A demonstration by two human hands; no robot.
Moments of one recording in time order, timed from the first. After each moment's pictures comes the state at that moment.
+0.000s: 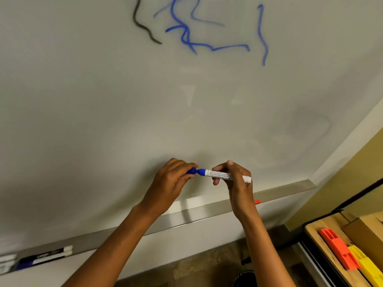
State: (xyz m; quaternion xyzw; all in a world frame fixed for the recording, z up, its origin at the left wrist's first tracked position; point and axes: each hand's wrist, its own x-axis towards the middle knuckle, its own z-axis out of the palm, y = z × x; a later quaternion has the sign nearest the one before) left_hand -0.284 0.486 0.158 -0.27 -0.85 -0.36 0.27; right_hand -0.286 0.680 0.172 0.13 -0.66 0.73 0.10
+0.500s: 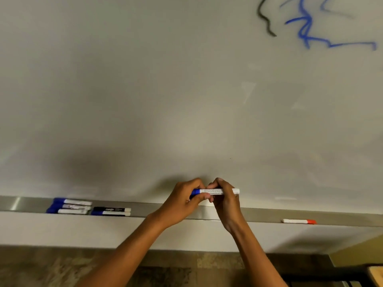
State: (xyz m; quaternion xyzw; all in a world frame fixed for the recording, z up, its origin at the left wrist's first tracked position) left_hand -0.209 0.390 0.105 -0.07 -0.85 -0.51 0.08; right_hand -0.260 0.539 0.105 0.10 -0.58 0.80 -0.16
